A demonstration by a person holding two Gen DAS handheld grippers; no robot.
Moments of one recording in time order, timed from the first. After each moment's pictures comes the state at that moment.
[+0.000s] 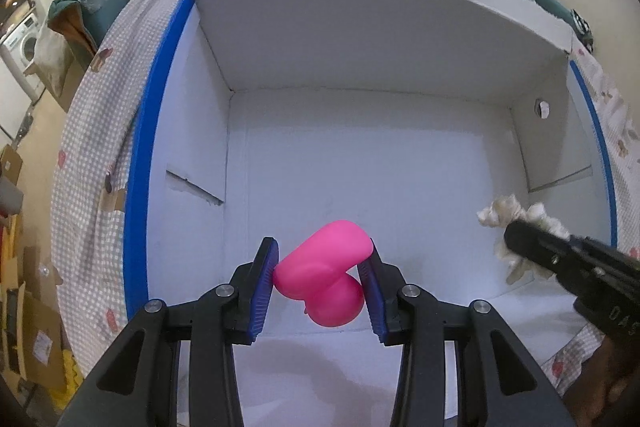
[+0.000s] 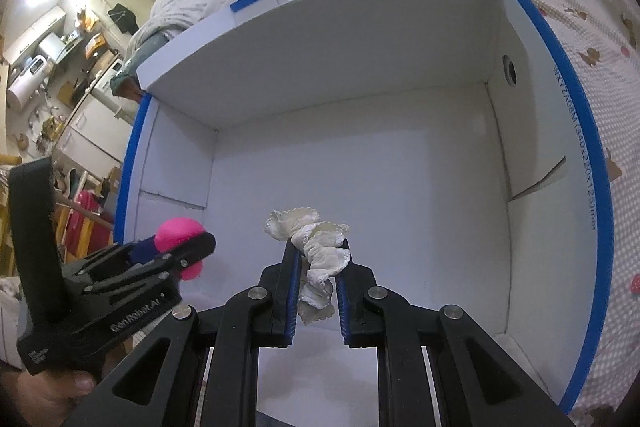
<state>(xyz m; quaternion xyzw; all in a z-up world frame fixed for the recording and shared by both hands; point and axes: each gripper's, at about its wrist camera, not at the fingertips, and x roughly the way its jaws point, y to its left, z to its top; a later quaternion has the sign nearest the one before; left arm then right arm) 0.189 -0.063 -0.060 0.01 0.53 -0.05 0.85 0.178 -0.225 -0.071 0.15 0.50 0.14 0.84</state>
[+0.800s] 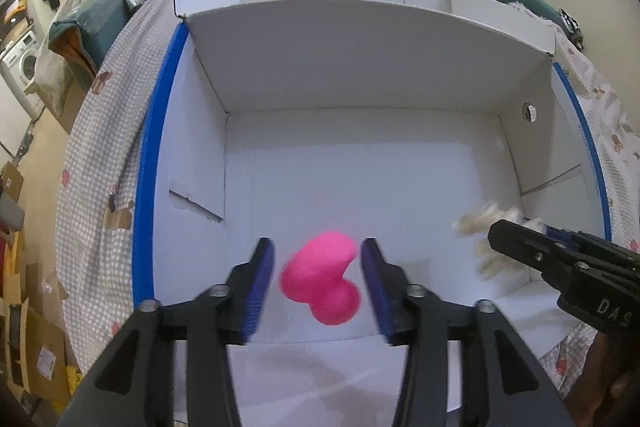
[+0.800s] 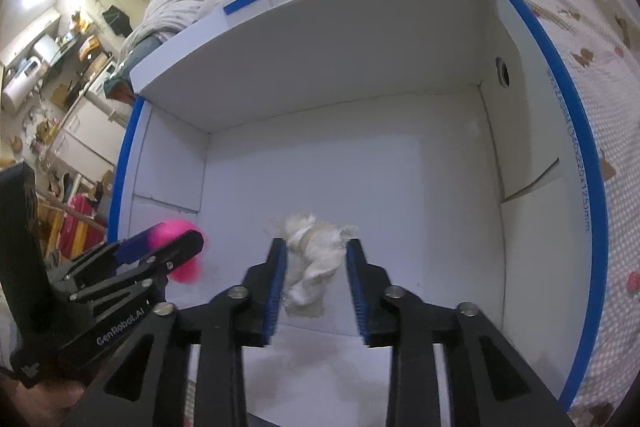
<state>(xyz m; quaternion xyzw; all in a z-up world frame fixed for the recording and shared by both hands) 0.182 -0.067 -0.051 0.03 0.50 -0.07 0.86 0.180 -0.226 -0.074 0.16 0.50 0.12 0.84</state>
